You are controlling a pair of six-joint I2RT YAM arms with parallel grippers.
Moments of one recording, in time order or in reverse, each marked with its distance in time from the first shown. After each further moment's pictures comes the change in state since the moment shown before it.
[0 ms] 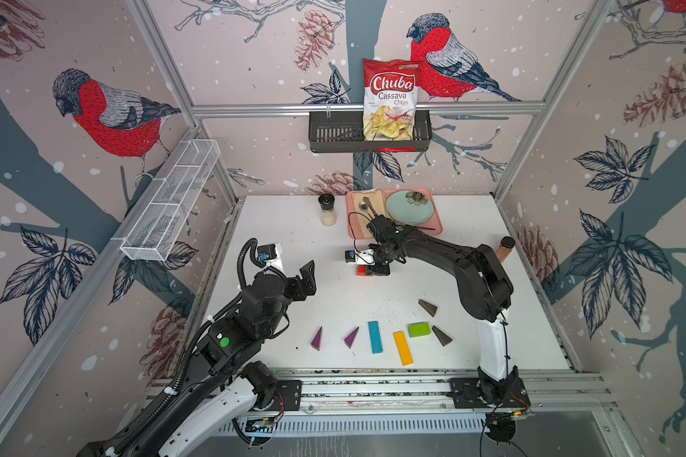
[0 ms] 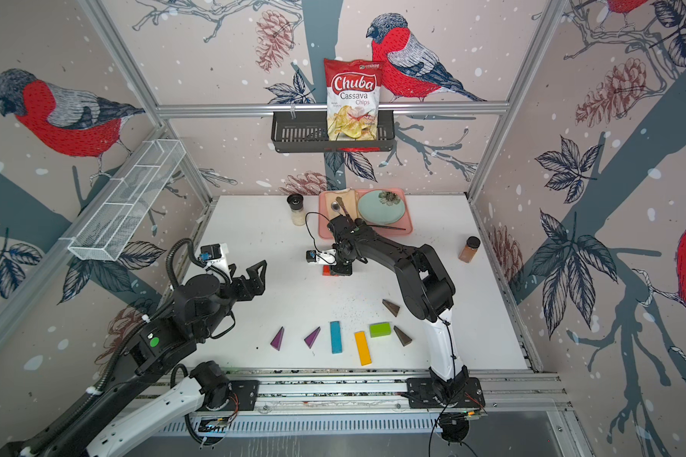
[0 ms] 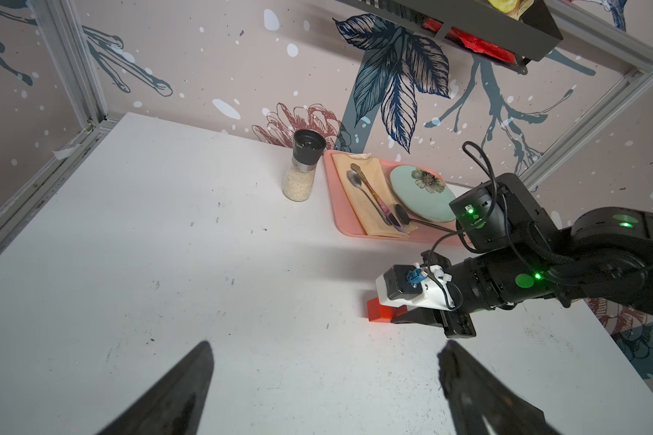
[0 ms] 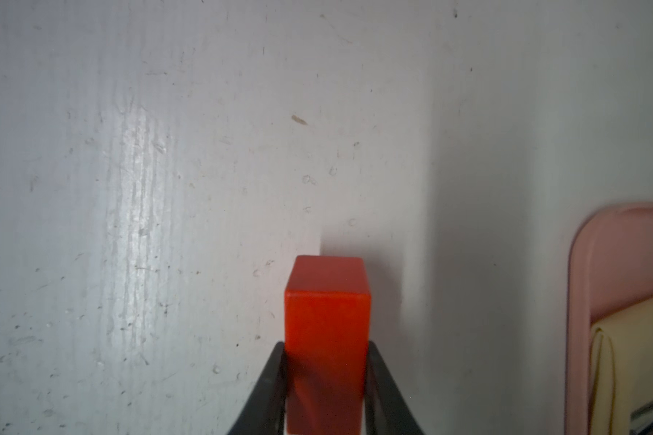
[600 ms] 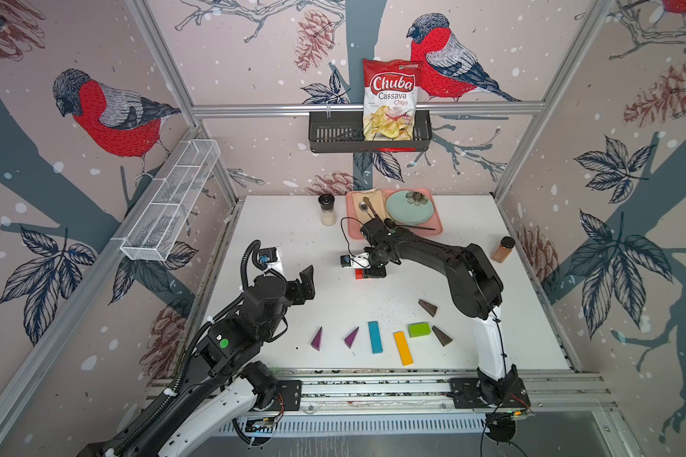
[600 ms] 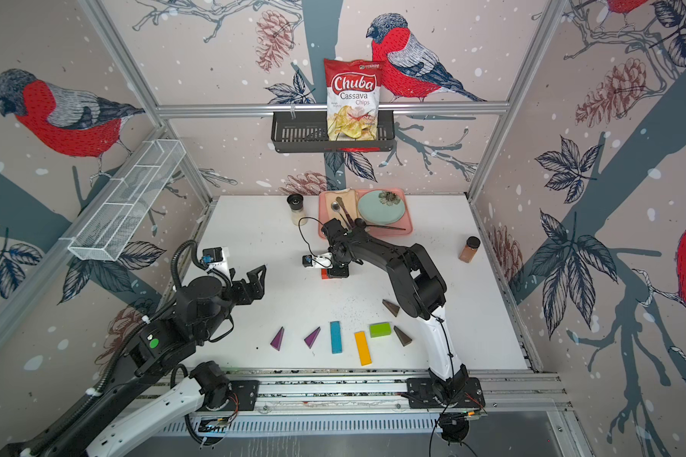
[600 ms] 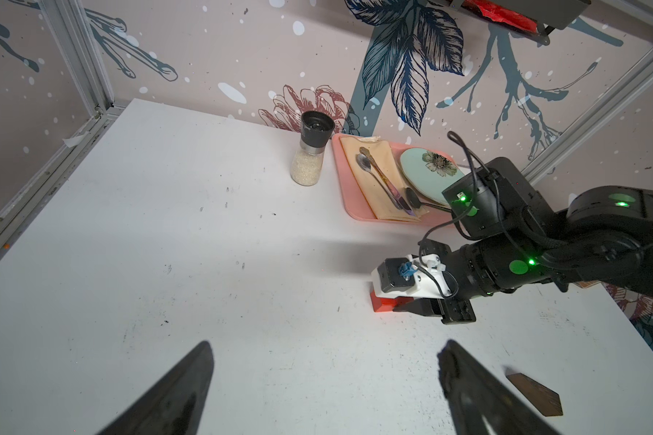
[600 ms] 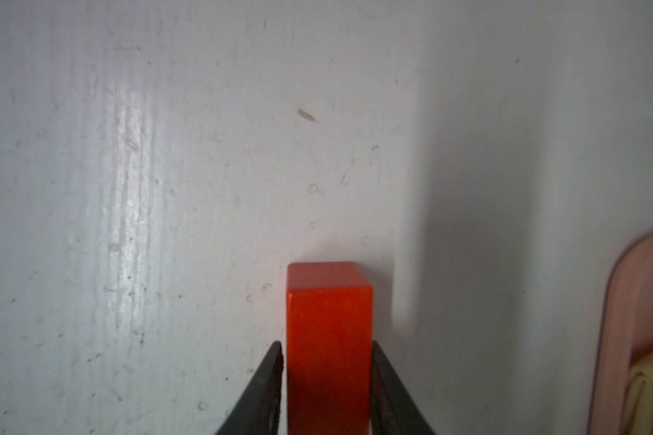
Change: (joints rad) left arm 0.000 -0.009 -0.008 -0.043 0.002 -0.001; right arm 0.027 0.063 0.045 -0.024 0.047 -0.006
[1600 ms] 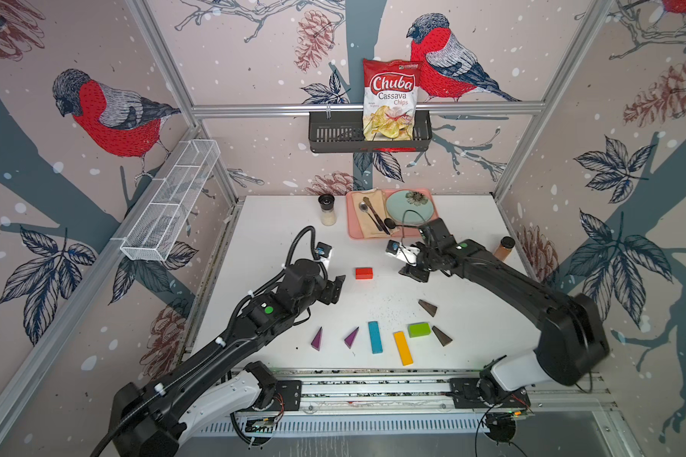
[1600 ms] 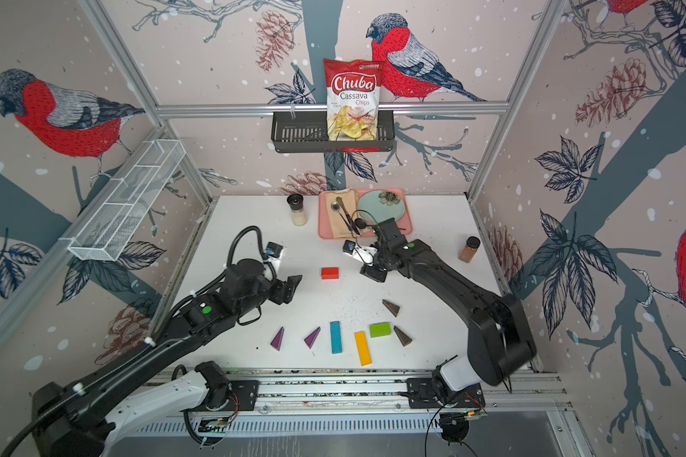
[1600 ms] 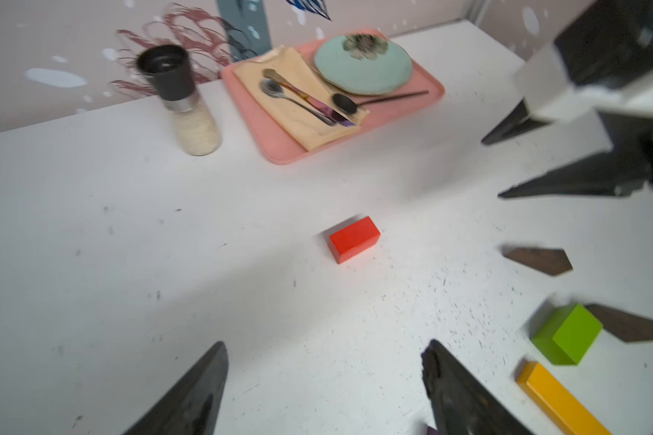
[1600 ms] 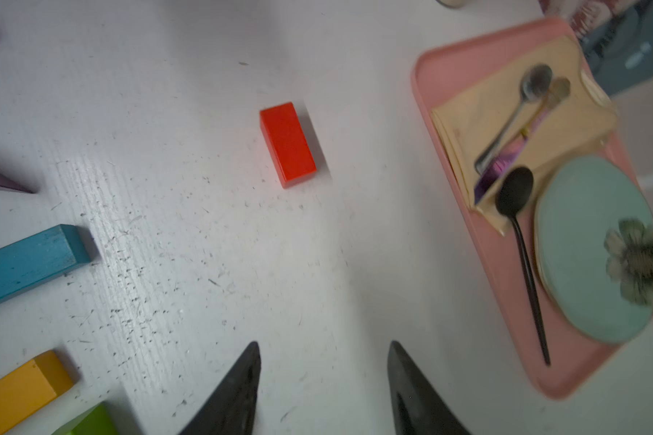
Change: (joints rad) left arm -0.021 0.390 0.000 0.226 0.334 0.410; right arm -0.217 -0.748 -0.593 0.133 0.021 0.310
